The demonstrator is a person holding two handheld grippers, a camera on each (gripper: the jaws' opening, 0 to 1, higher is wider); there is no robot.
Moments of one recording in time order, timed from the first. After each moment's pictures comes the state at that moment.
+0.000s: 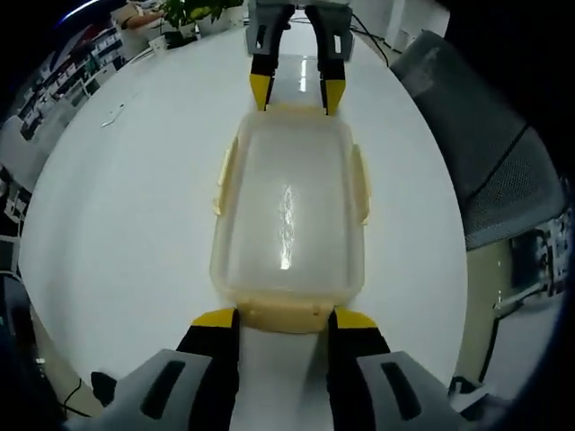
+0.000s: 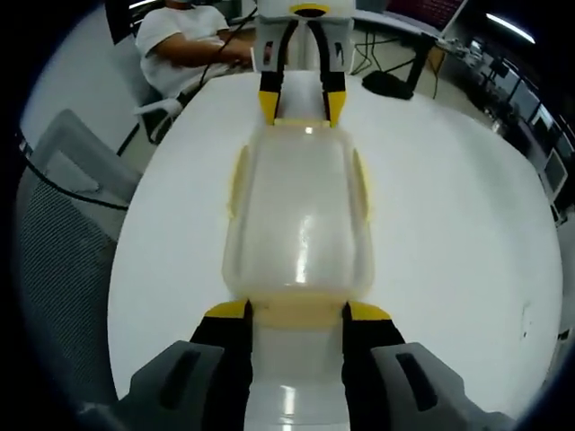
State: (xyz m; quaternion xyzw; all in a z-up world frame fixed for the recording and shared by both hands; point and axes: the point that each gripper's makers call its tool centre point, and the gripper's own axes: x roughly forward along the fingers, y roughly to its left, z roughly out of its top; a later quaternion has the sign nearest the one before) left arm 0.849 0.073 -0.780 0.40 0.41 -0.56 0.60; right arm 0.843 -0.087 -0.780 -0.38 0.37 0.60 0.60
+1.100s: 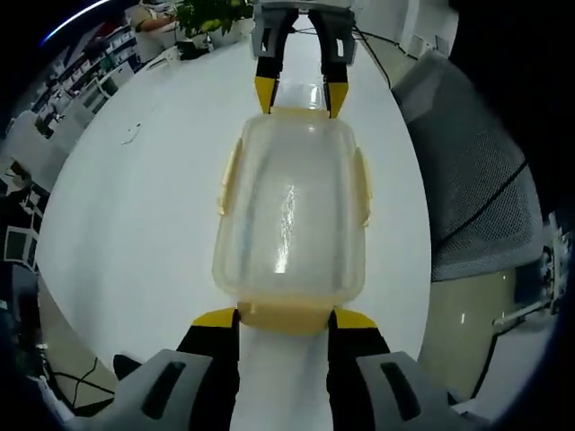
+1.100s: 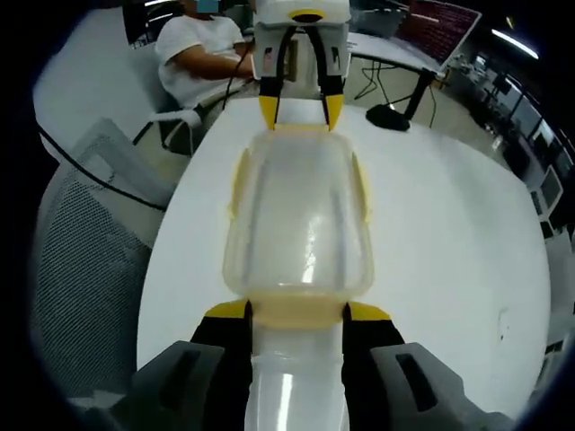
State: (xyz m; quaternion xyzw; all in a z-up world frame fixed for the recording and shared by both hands) left arm 0.824 0.054 -0.713 0.40 0.40 -0.53 0.63; right arm 0.824 -0.108 -0.716 -0.38 0.33 0.62 0.60
